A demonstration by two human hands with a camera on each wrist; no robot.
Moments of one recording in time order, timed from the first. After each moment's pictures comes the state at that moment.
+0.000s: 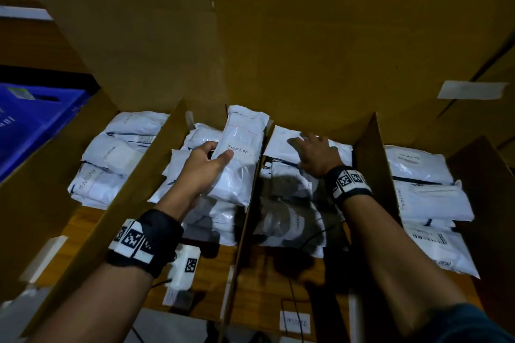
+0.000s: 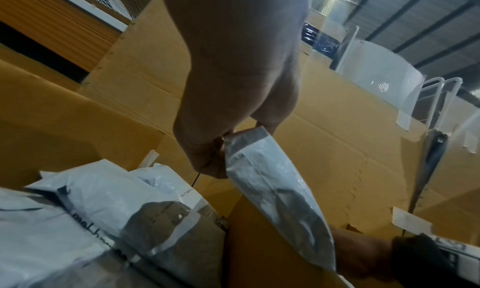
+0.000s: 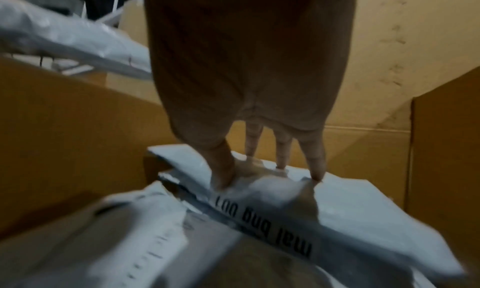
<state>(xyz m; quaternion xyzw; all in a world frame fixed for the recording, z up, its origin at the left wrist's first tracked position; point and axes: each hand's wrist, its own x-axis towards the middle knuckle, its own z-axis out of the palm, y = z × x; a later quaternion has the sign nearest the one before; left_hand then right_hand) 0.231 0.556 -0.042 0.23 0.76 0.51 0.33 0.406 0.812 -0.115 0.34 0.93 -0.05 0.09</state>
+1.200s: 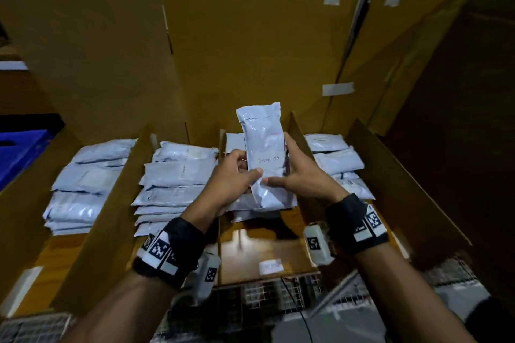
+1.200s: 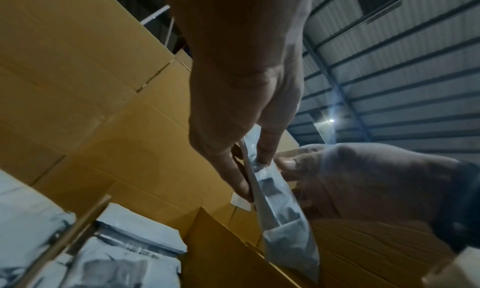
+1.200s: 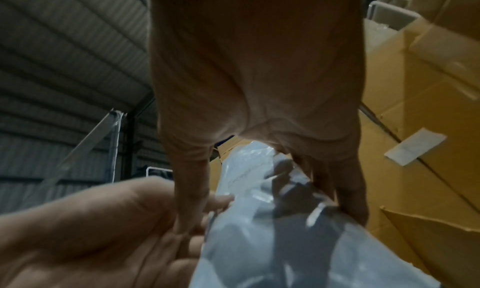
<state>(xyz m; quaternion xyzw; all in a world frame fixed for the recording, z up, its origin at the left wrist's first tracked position) 0.391 0.470 0.033 0.43 0.65 0.49 0.40 0.569 0.558 0.048 0.32 0.81 -0.44 -0.24</state>
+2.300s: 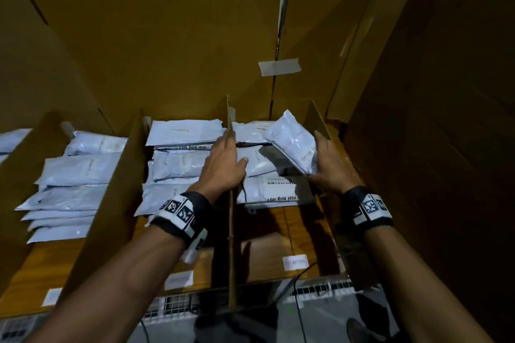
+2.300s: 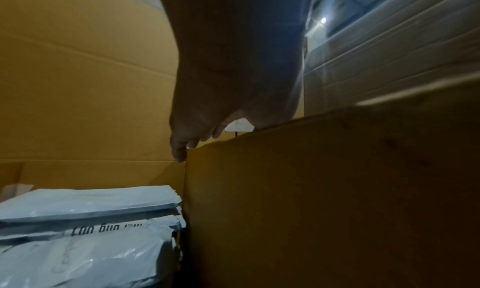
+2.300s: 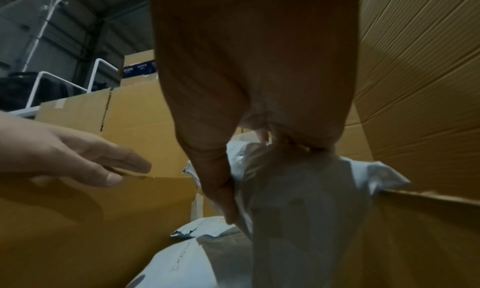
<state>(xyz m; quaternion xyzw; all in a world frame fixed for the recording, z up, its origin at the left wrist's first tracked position) 0.553 0.691 -0.060 0.56 0.77 0.25 0.16 0.818 0.791 -0.048 0.52 0.82 -0.20 -0.13</state>
